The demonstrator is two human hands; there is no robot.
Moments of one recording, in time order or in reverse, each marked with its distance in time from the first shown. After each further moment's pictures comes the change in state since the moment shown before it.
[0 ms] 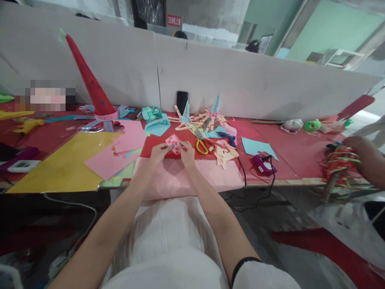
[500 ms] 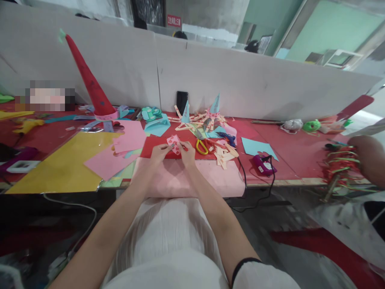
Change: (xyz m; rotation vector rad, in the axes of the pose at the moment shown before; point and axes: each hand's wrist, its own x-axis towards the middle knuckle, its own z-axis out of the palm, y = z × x) left_hand 0.002 -0.002 0.002 0.040 0.015 -0.032; right_hand 0.001 -0.001 -0.001 -0.012 0.021 -0.008
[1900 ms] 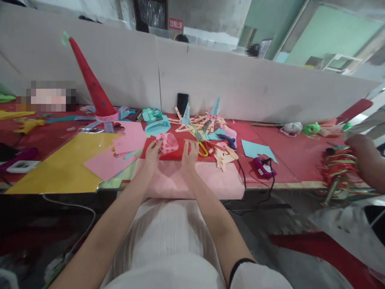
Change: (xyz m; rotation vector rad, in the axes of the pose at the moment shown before) left_hand -0.003 0.014 -0.006 -0.622 0.163 -0.159; right_hand -0.005 -0.012 -0.003 -0.067 0.224 -0.081
